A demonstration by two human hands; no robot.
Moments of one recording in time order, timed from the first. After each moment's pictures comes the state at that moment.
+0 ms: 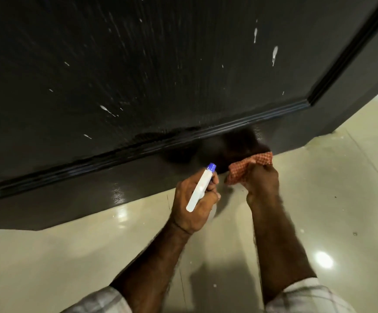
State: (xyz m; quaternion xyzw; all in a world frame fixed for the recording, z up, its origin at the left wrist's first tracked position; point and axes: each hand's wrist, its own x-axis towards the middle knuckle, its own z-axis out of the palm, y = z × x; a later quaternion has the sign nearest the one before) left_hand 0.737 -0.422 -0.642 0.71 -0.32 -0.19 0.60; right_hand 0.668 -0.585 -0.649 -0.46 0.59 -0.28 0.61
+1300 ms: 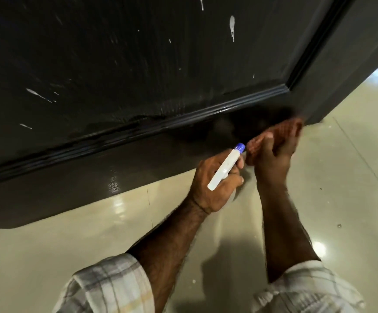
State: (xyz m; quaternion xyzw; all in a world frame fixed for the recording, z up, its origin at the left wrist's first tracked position) left_hand 0.700 -0.508 -0.638 0.68 -0.39 -0.22 0.59; right_hand 0.634 -0.647 -0.646 -0.55 0.51 -0.41 0.52
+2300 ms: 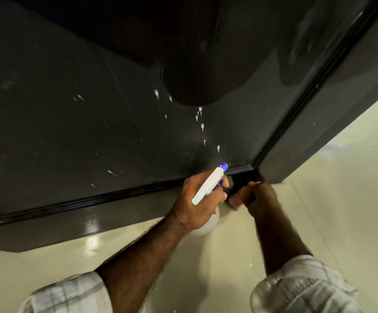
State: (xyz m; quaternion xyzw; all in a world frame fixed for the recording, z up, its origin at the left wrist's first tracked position) left_hand 0.726 -0.503 -0.473 0.62 -0.33 -0.28 0.65; right_hand 0.651 -0.704 -0.545 -0.32 0.61 -0.29 0.67
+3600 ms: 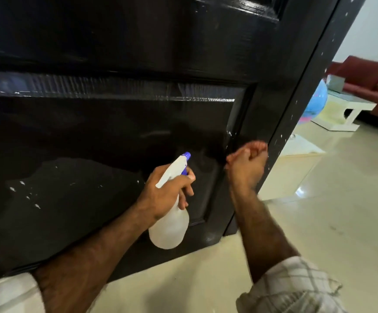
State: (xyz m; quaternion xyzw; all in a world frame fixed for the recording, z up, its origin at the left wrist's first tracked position) left_hand 0.724 -0.484 -0.233 0.66 -0.36 -0.21 0.63; right_hand 0.656 -0.698 -0.238 -0.54 0.41 -0.59 0.44
